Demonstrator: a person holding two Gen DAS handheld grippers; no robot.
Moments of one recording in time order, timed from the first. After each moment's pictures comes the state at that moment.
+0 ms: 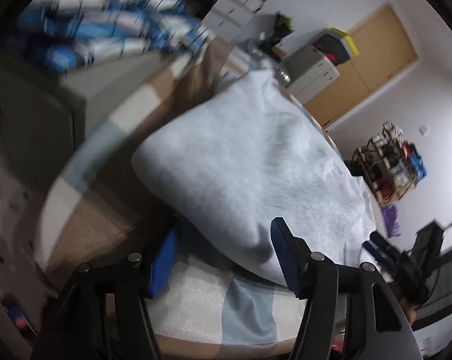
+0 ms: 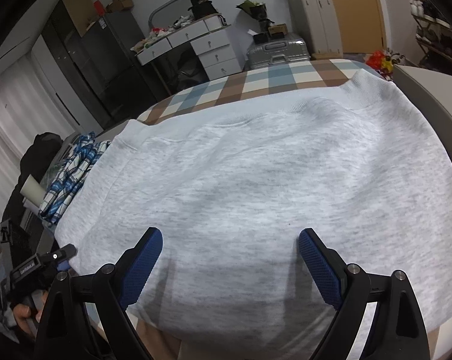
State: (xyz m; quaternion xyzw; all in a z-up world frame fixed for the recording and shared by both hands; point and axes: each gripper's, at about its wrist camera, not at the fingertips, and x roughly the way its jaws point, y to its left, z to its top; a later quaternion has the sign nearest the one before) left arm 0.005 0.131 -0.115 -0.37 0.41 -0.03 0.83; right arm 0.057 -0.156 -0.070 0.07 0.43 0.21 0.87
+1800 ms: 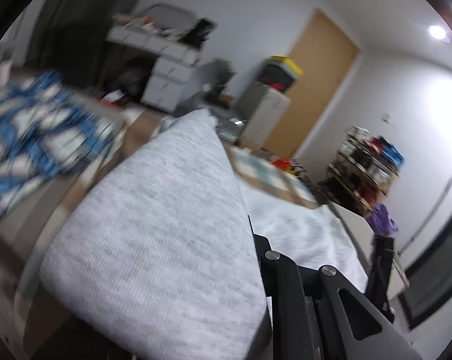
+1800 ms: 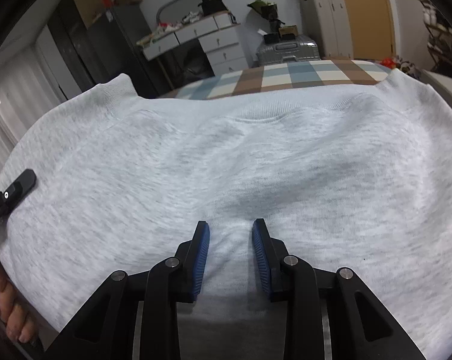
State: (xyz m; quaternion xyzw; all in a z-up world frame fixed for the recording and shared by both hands) left arm 0.018 0.053 -0.020 -0.23 0.25 -0.09 0.94; right arm 0.077 -0.114 -0.097 0.06 0.42 0.22 0.88
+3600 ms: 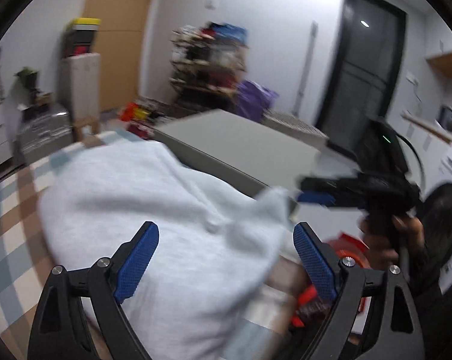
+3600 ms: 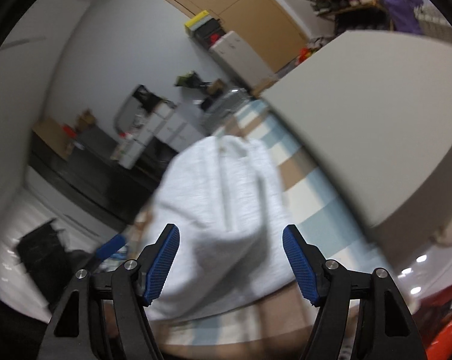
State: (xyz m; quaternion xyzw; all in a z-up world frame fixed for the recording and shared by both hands) left arm 0.061 -0.145 0.003 0.02 0.30 -0.42 0.86; right arm -0.028 -0.378 -0.034 0.33 0.33 0.15 0.87
